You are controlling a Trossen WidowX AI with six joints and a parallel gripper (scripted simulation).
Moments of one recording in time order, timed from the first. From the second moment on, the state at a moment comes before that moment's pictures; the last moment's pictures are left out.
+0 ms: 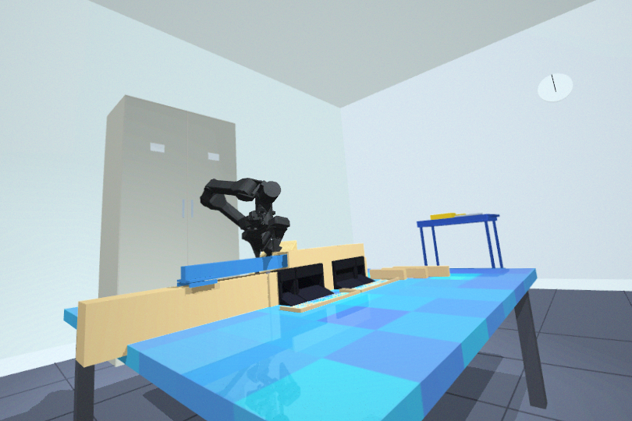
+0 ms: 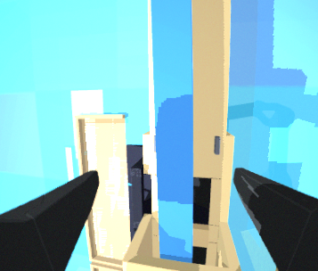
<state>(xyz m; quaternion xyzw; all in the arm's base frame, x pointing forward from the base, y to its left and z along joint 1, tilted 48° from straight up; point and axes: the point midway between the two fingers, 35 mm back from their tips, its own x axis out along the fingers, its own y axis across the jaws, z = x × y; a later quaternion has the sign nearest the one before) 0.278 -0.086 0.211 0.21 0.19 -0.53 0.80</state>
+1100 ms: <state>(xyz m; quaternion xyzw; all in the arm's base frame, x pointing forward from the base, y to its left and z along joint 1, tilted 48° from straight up) 0.278 -0.097 0.174 0.20 0.19 -0.54 0.80</state>
